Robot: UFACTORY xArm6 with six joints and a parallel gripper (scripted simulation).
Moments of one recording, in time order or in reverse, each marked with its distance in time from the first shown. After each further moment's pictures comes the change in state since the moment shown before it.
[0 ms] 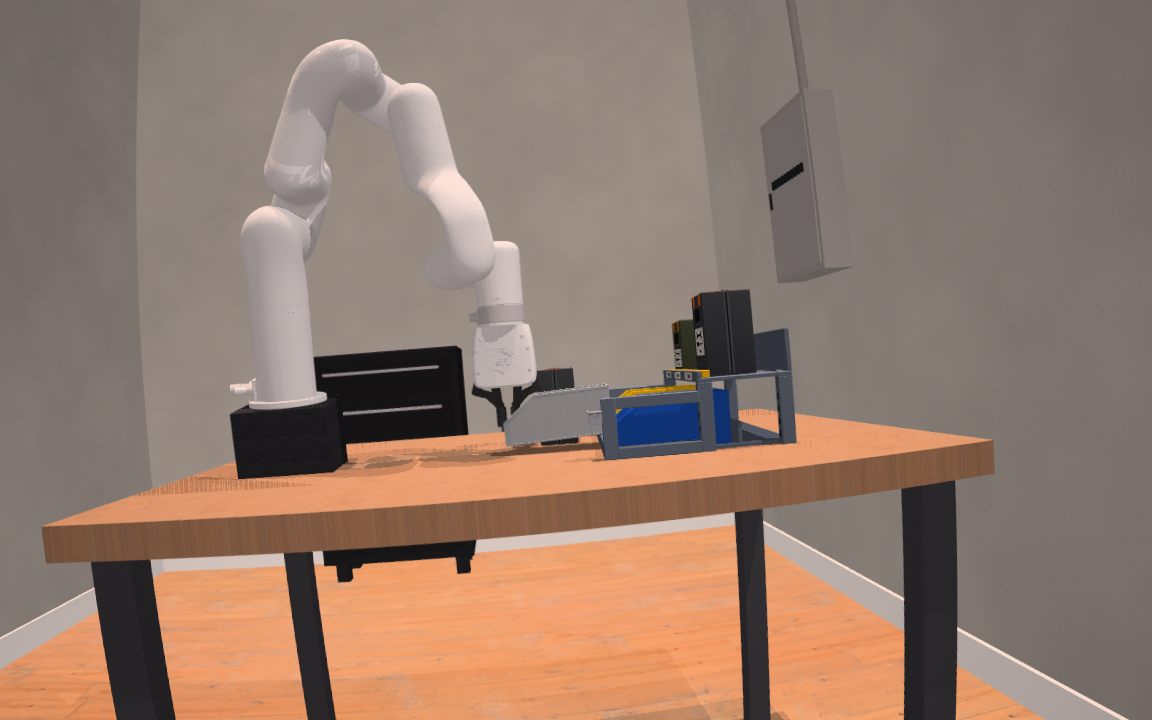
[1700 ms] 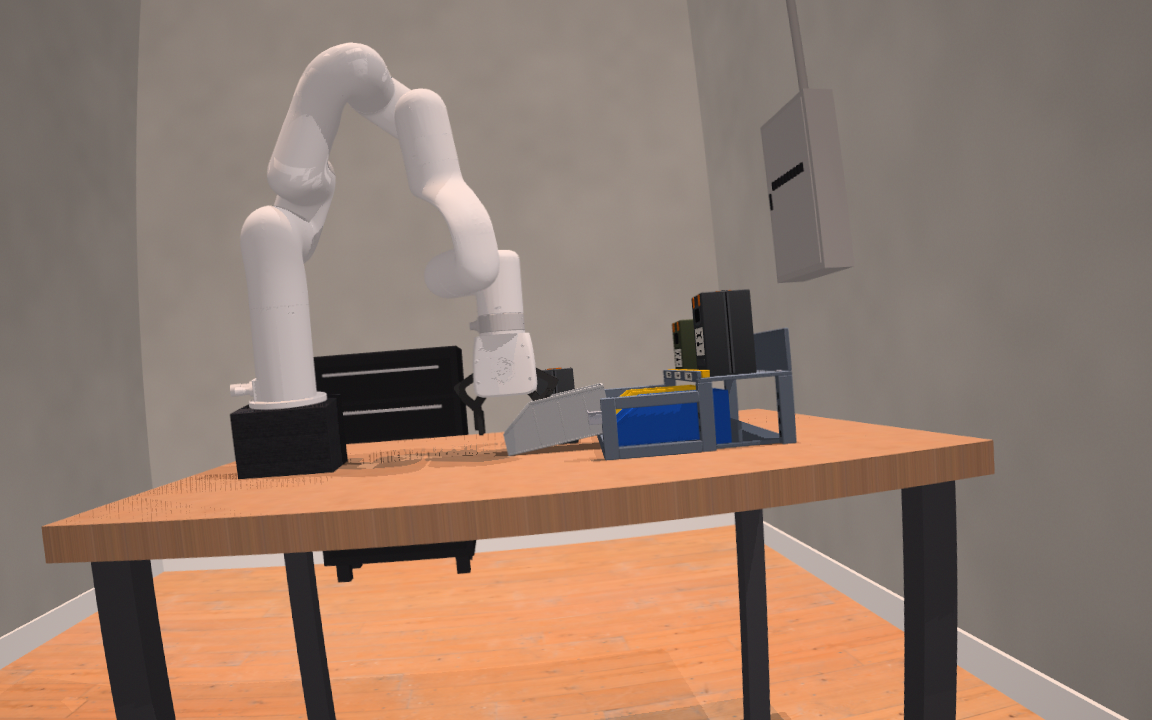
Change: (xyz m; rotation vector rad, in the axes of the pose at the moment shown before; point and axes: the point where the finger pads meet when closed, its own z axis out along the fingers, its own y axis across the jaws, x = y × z) arm 0.000 -0.001 0.014 0.001 0.000 0.000
